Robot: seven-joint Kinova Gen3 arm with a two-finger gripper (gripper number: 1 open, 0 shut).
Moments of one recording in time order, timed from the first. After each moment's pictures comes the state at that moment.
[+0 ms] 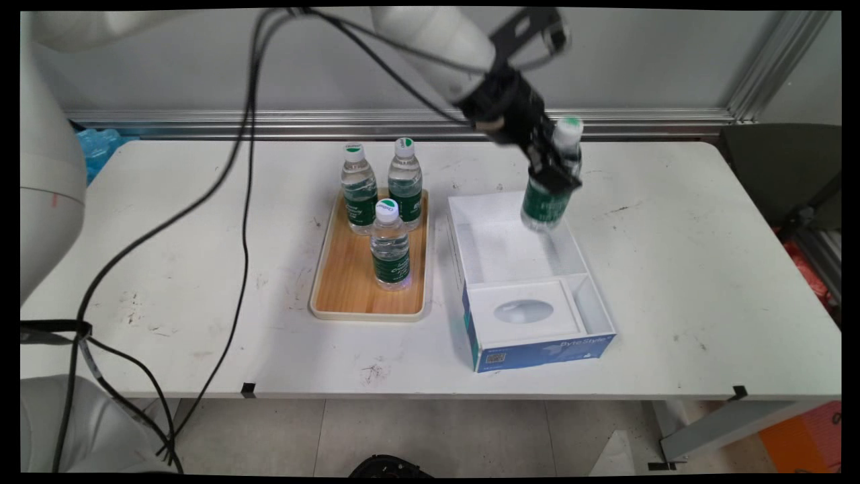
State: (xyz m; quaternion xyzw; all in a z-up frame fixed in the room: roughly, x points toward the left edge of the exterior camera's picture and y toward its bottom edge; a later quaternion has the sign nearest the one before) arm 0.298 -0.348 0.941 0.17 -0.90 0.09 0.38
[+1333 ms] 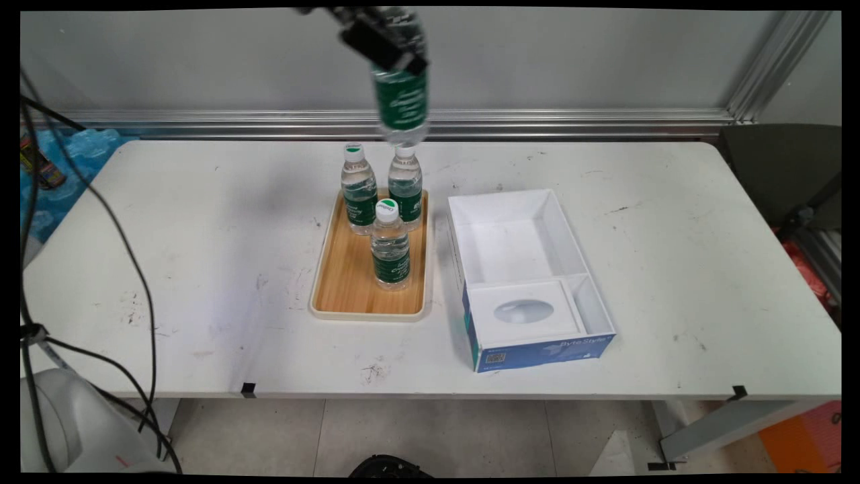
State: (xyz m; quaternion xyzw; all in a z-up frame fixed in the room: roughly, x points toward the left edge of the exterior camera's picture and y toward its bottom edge) arm 0.488 -0.258 1.065 0.25 -0.88 0.11 0.38
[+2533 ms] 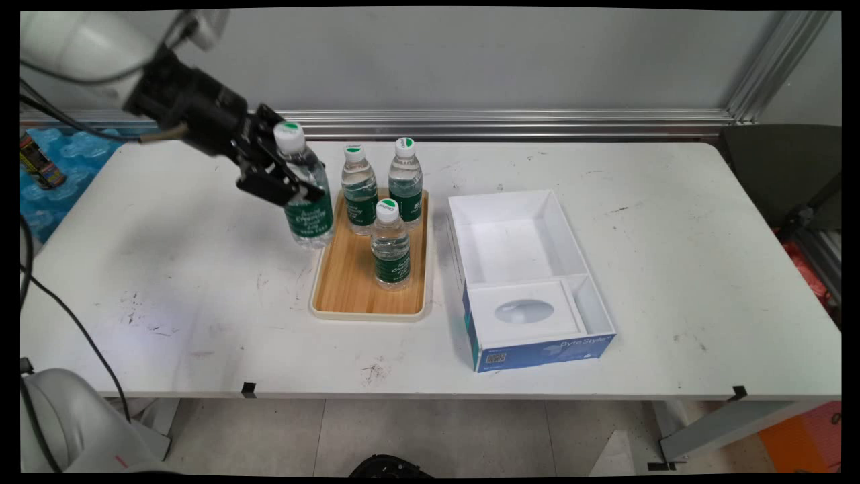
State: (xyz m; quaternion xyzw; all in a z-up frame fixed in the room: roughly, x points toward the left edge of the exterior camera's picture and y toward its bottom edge) arm 0.570 -0.185 0.940 0.26 -0.90 0.08 0.34
